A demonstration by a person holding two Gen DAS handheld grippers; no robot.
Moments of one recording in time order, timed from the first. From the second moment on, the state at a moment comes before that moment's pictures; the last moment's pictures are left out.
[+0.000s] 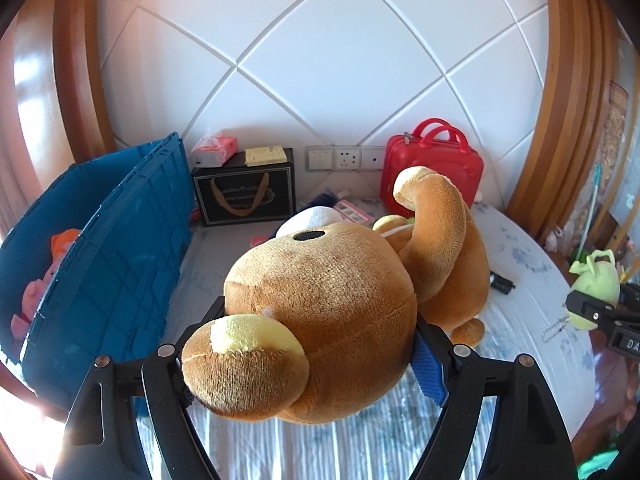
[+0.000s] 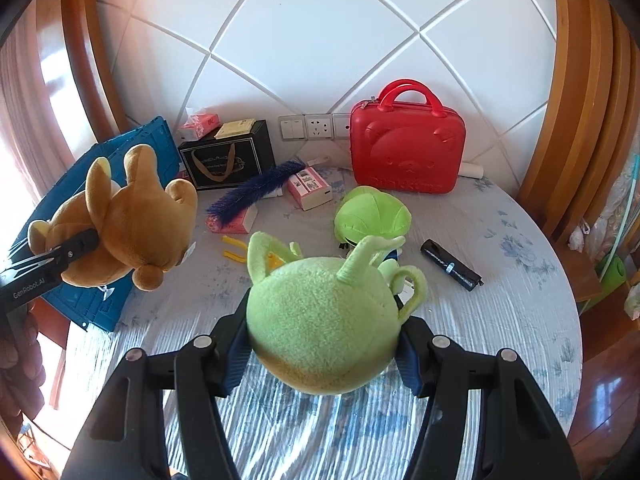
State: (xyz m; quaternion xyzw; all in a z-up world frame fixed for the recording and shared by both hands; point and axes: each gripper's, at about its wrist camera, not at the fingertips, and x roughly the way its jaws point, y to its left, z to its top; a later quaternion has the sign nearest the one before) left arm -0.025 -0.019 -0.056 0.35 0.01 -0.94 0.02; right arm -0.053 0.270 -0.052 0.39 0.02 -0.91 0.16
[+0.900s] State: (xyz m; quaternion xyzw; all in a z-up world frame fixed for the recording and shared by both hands) left arm -0.017 -0.207 -0.017 0.30 0.02 -0.95 -0.03; right arm -0.034 0.053 -0.005 0.36 0.04 -0.92 0.15
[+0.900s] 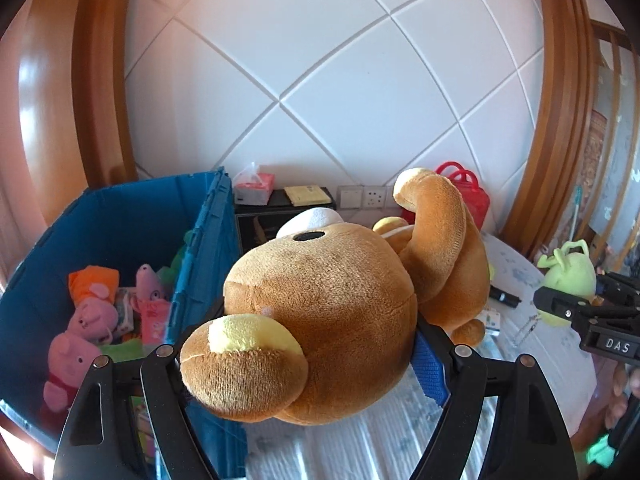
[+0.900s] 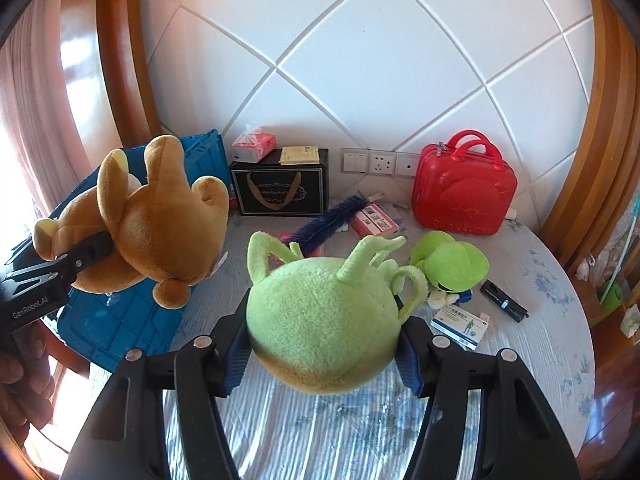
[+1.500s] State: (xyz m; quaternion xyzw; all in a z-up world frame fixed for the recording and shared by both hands) left arm 0.013 -0.375 -0.009 0.27 0.08 -0.96 0.05; right arm -0.037 -0.148 0.028 0.33 0.11 -0.90 0.27
